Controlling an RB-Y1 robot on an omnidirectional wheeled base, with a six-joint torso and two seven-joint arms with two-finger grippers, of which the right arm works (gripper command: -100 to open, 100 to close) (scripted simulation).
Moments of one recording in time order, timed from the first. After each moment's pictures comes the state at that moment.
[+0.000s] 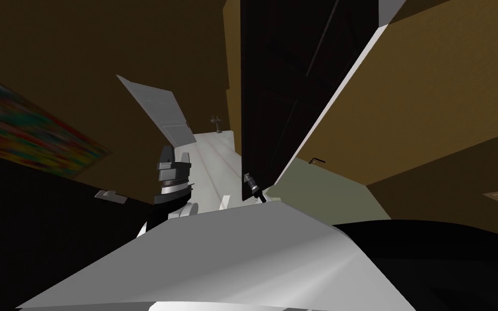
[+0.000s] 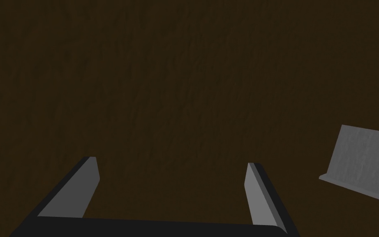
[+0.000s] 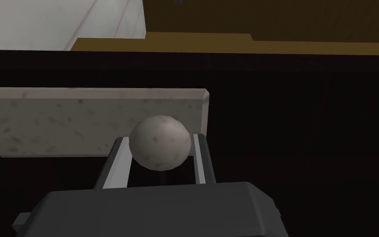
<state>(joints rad) -0.13 -0.05 0.28 -0.67 0.07 -0.79 -0.11</state>
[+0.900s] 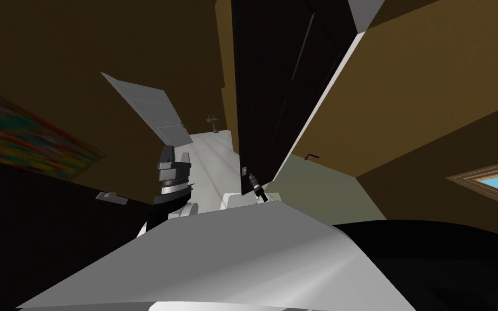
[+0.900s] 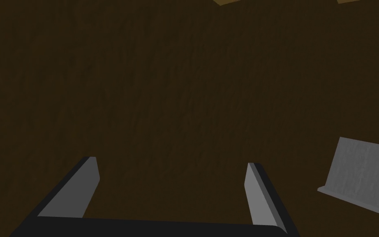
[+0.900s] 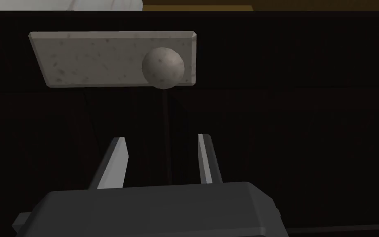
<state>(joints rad) -0.12 -0.07 0.25 -0.69 0.05 -0.78 -0.11</state>
